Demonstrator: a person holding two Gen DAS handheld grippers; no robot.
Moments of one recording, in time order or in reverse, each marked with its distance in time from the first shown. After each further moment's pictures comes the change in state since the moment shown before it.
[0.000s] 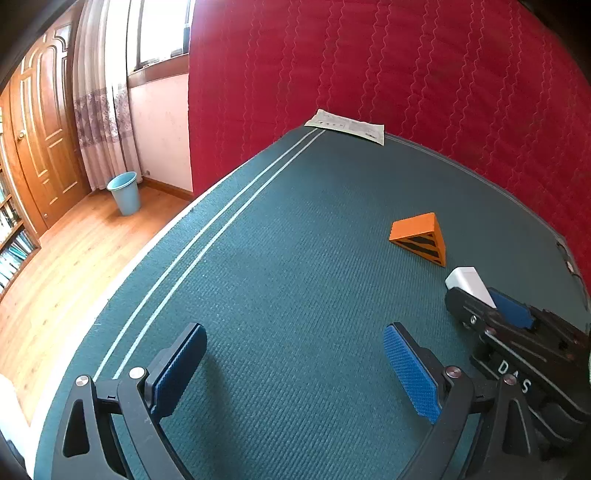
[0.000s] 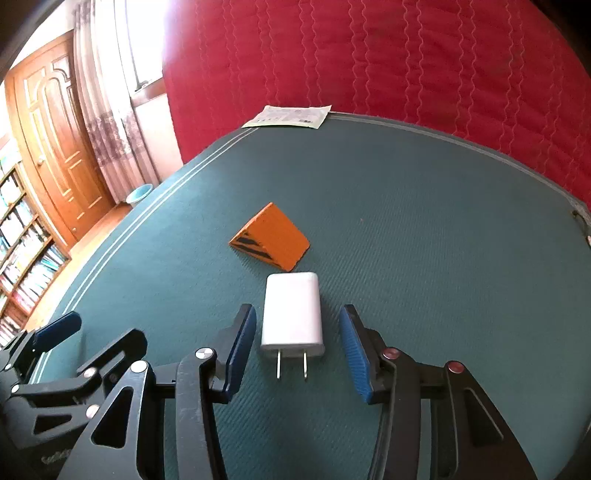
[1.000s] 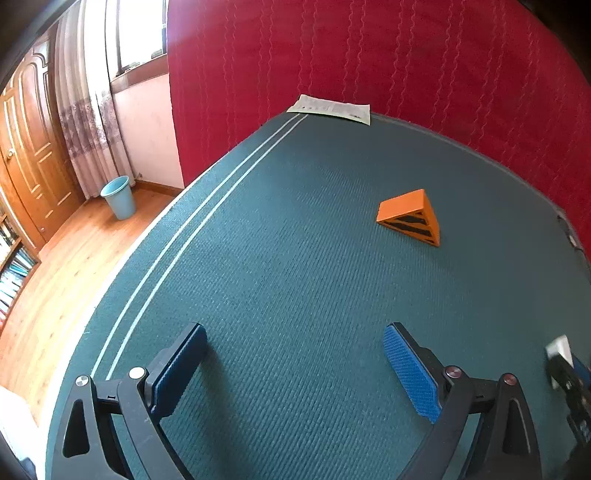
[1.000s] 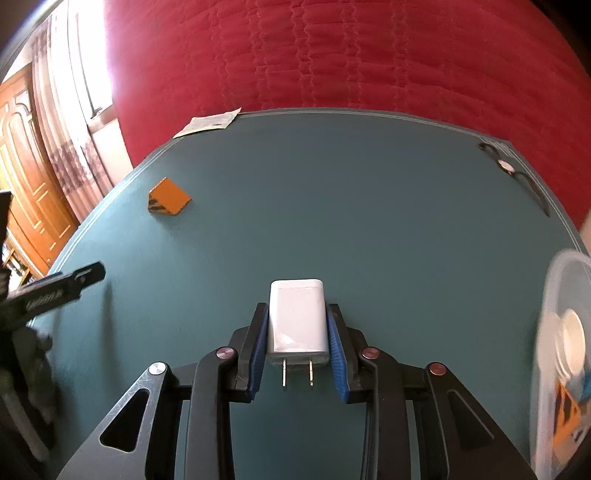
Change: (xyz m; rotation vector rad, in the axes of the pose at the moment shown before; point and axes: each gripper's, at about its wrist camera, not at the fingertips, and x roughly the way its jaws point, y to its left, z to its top) left arm 0.011 -0.018 0.000 0.078 0.054 0.018; right arm -0.074 -0.094 -0.074 0.155 -0.015 -0.118
